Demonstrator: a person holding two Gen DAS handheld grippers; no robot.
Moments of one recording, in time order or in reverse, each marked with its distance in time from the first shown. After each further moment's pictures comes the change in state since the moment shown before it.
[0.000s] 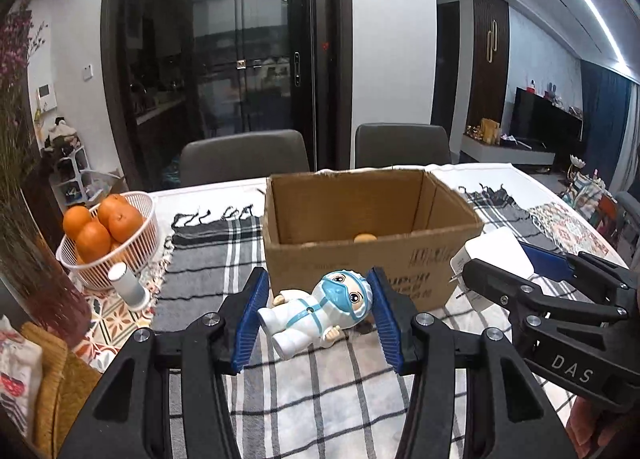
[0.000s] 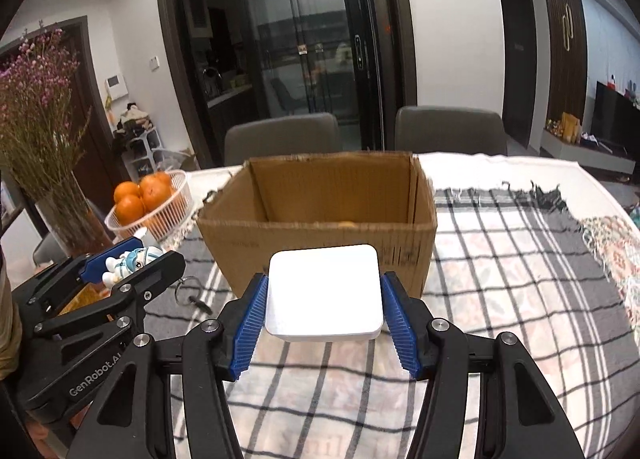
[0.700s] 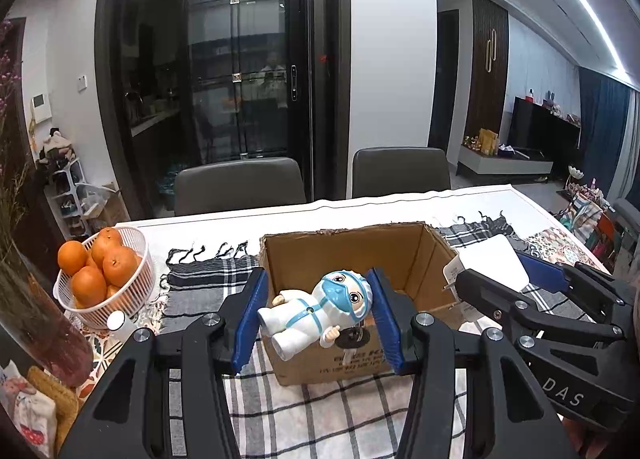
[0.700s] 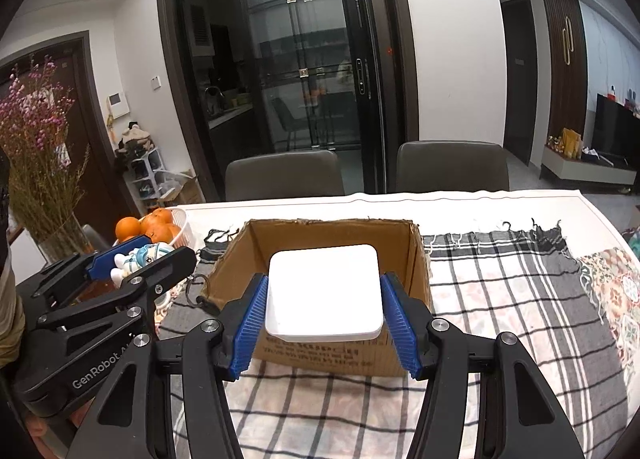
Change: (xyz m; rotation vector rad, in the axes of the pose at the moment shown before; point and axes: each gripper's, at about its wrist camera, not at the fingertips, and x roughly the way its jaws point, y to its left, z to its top) left arm 0.019 0.001 0.067 0.000 -0.017 -0.015; right arm 0.004 0.001 0.057 0.000 -0.049 0.005
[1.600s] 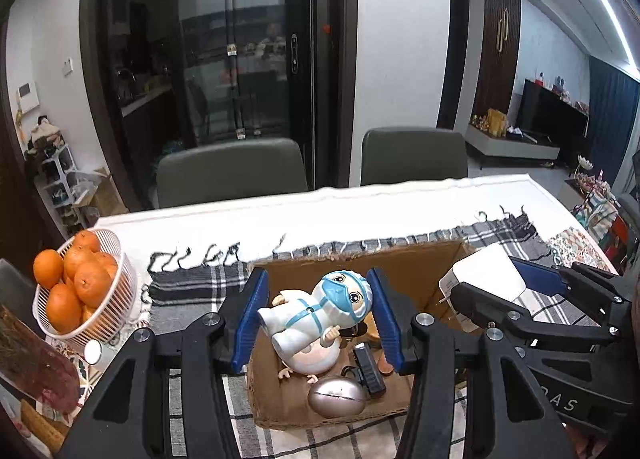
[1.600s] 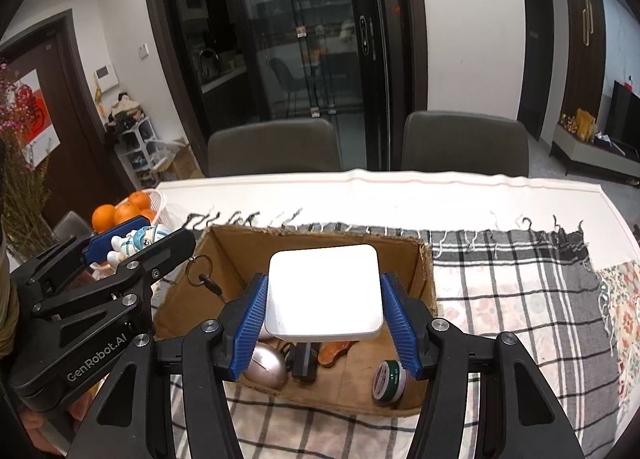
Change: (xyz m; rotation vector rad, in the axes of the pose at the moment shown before) left arm 0.092 0.006 0.038 -0.007 0.123 0.000; right arm 0.094 -0.025 0.048 -0.007 0.179 0.011
